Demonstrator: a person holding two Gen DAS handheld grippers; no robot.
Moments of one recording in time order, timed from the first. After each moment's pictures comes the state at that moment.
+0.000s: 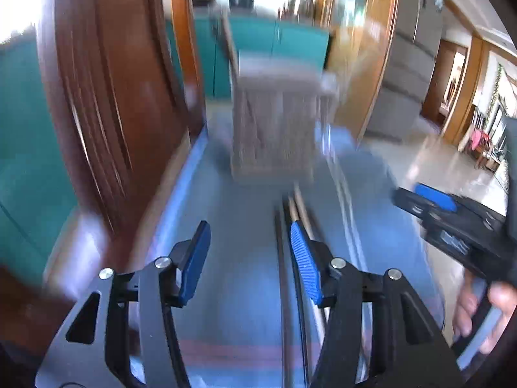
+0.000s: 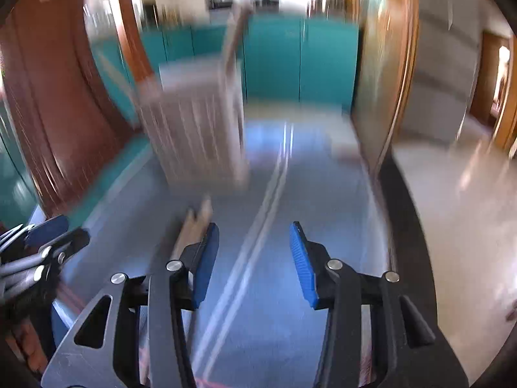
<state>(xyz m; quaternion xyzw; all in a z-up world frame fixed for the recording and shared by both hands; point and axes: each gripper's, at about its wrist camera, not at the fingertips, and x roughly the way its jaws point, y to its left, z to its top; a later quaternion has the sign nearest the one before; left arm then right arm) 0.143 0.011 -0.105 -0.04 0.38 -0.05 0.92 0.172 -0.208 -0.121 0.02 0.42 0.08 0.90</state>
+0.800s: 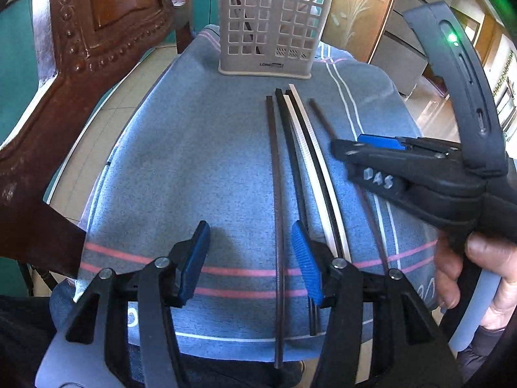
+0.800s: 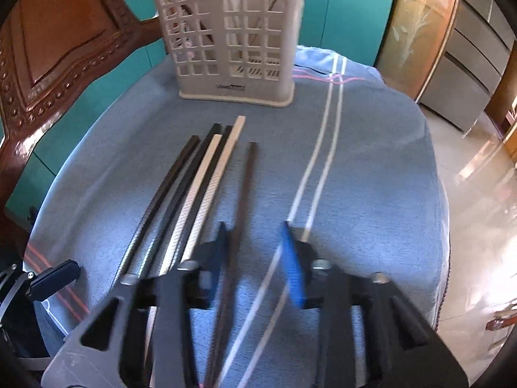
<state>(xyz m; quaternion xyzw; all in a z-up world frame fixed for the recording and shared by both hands) 0.115 -0.005 -0.164 -0.03 0.47 -0.05 0.88 0.191 -0.163 -0.169 -0.03 0.48 0.08 0.87</state>
